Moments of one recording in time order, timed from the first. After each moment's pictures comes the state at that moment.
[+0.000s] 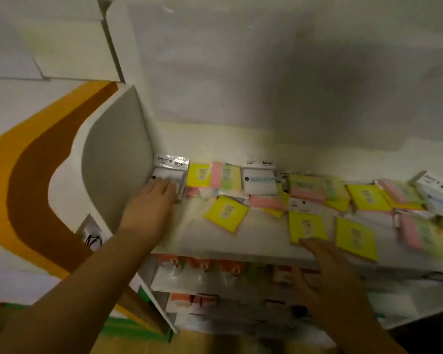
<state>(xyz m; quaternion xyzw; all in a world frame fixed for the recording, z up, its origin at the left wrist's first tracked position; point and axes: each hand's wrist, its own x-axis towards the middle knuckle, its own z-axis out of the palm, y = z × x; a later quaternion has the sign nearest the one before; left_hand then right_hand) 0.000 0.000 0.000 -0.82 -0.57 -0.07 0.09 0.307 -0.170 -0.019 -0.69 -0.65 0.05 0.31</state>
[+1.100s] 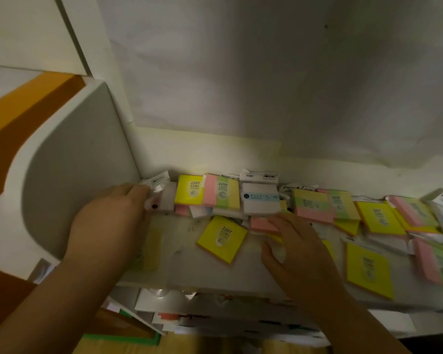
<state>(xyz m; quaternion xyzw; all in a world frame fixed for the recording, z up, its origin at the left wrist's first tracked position) -0.005 0.015 0.044 -0.78 -0.61 -0.11 0.09 0.292 -0.059 -0.010 -0.63 -0.73 -0.02 0.28</state>
